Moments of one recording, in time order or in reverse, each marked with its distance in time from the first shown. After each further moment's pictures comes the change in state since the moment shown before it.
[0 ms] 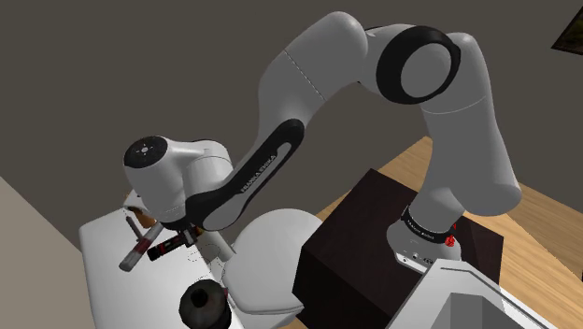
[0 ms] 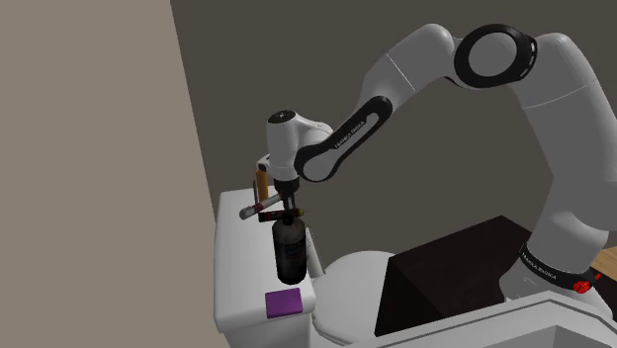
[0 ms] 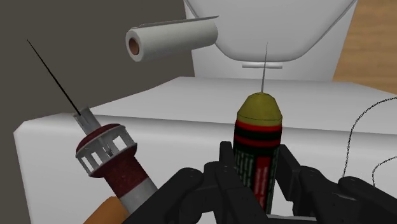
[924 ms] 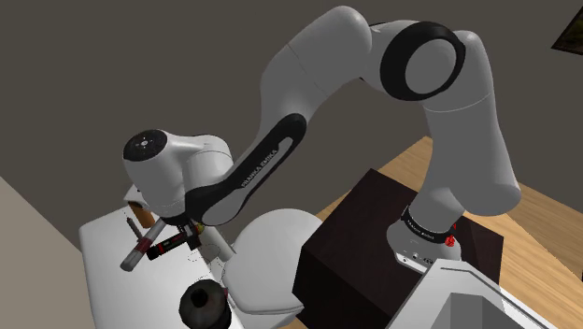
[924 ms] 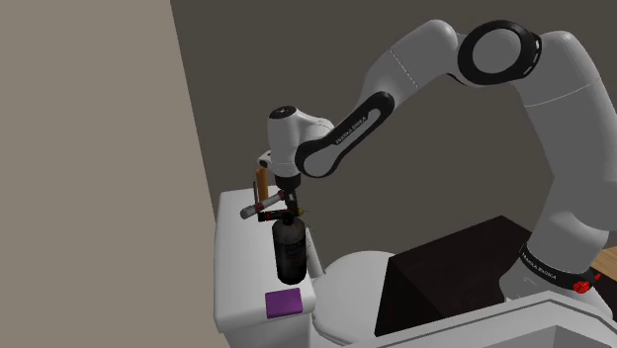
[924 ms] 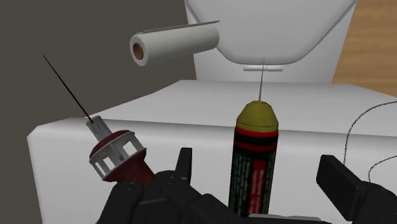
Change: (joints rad) arm -0.009 -0.022 0.002 -0.008 0.009 -0.017 -0.006
